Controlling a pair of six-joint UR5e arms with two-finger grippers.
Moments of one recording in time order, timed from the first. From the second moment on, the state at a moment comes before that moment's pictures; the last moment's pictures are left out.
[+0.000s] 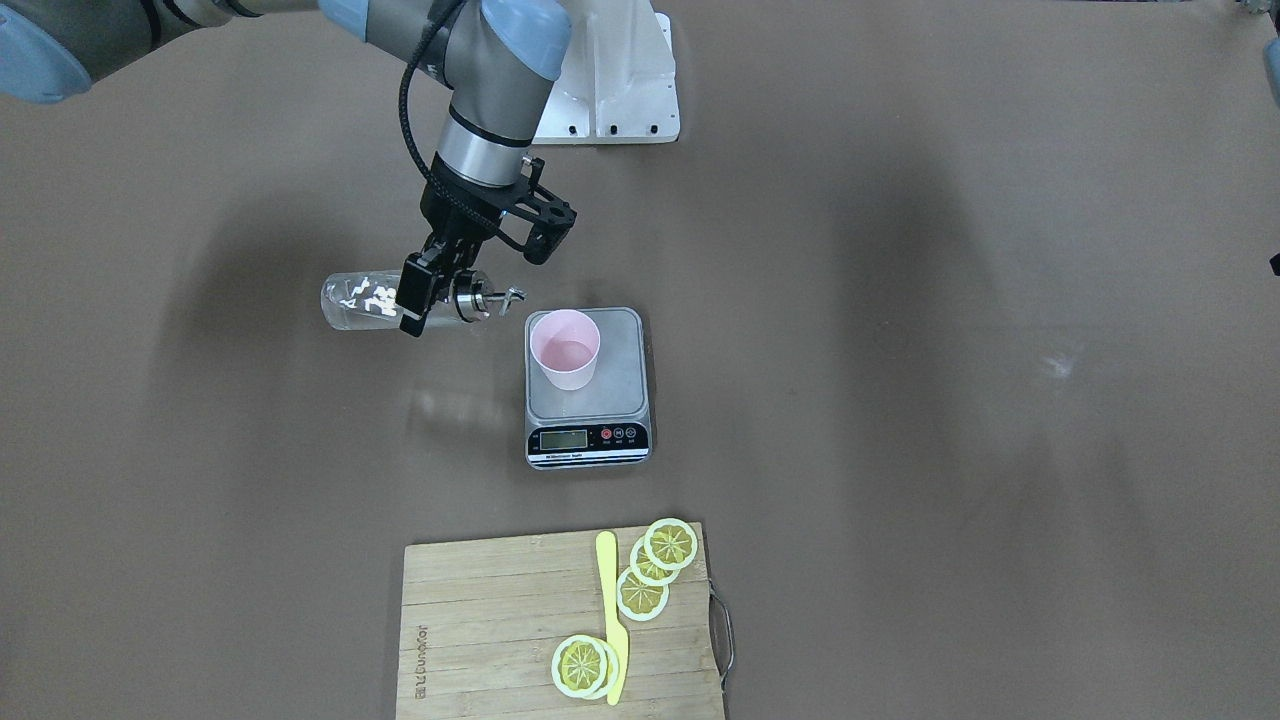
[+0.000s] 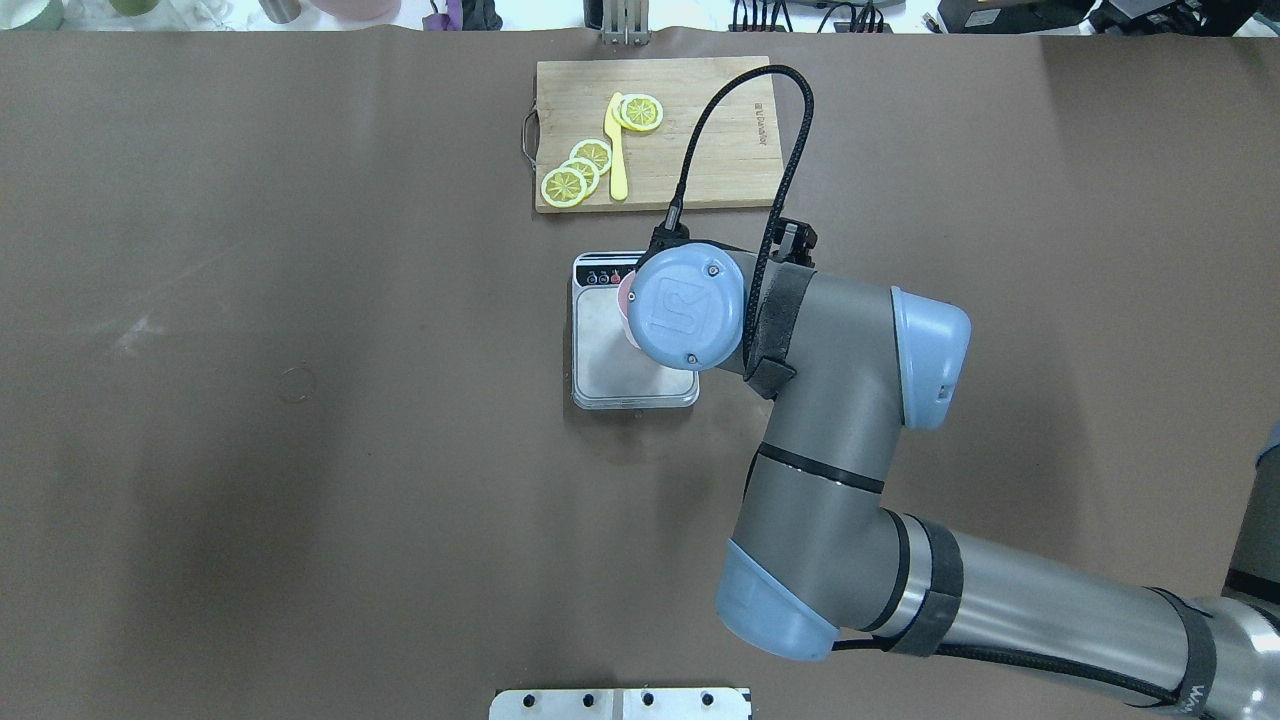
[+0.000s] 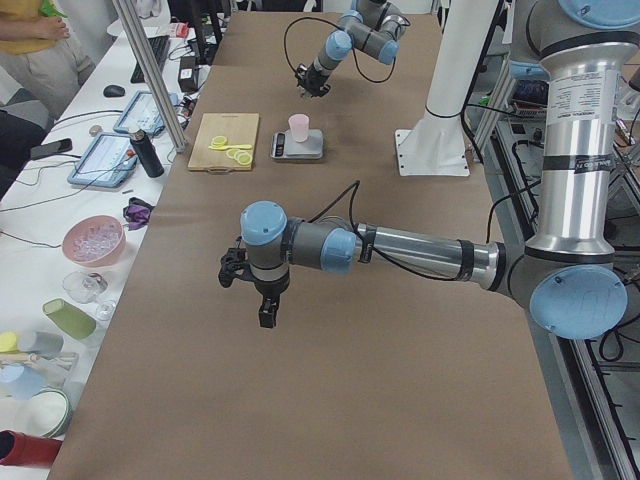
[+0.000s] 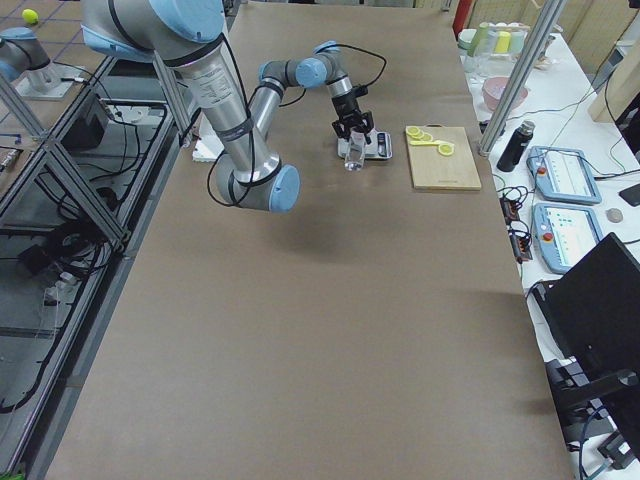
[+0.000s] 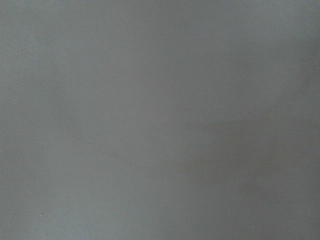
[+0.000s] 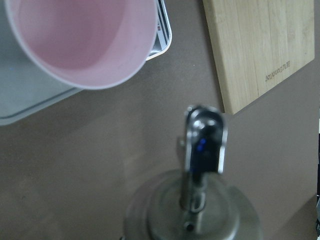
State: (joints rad) left arm -1.47 -1.54 -1.73 -1.60 -2.31 -0.07; right arm 0.47 -0.81 1.78 -2.09 1.32 0.04
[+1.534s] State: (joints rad) left arm -1.48 -1.53 -1.72 -1.58 -2.36 -0.08; right arm 0.47 -0.70 1.61 -2.19 1.31 0.06
